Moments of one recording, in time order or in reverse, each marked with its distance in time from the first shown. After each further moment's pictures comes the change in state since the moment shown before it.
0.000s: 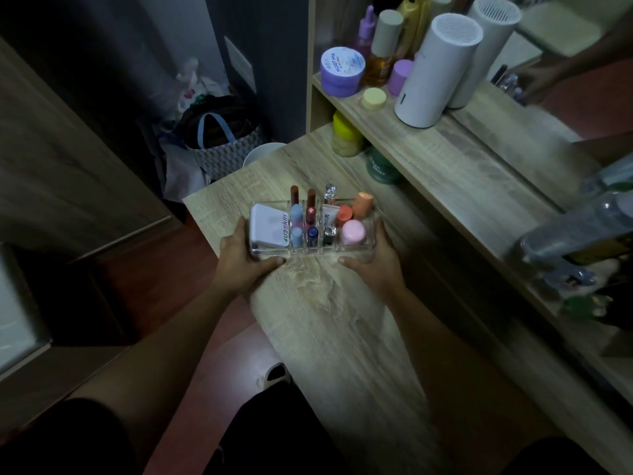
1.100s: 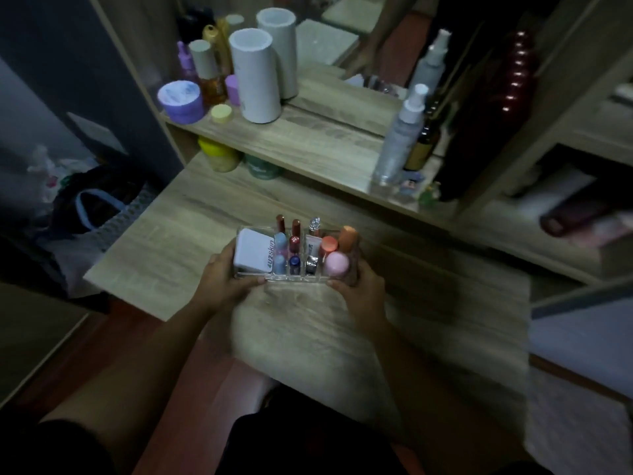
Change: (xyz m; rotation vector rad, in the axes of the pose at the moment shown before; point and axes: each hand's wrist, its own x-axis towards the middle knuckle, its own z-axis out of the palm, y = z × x) left_hand -0.007 0.064 0.039 0.056 -0.417 0.400; right_hand -0.141 0.045 -0.025 0.238 0.508 0.207
